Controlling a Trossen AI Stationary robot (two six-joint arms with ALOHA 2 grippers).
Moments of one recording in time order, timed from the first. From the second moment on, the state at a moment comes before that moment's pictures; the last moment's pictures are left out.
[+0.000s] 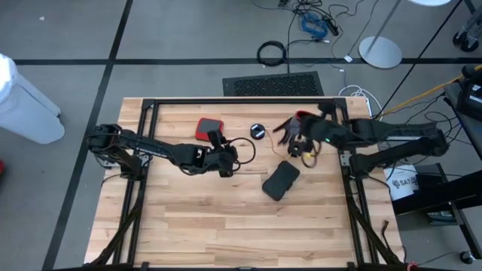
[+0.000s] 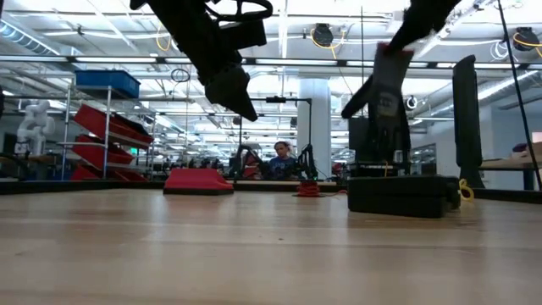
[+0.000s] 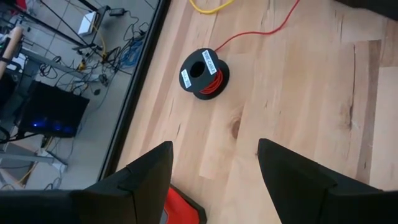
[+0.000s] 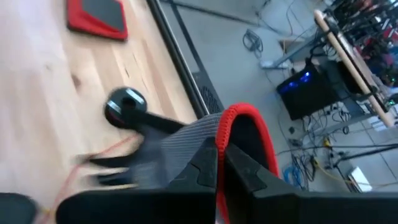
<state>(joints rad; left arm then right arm) -0.09 1.62 1.10 -0.36 -0.68 0.09 -0.02 1.00 1.02 -0.78 0.74 -0.11</state>
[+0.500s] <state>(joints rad) -0.09 1.62 1.10 -0.37 -0.68 0.09 -0.35 1.20 0.92 -0.28 0.55 -0.32</state>
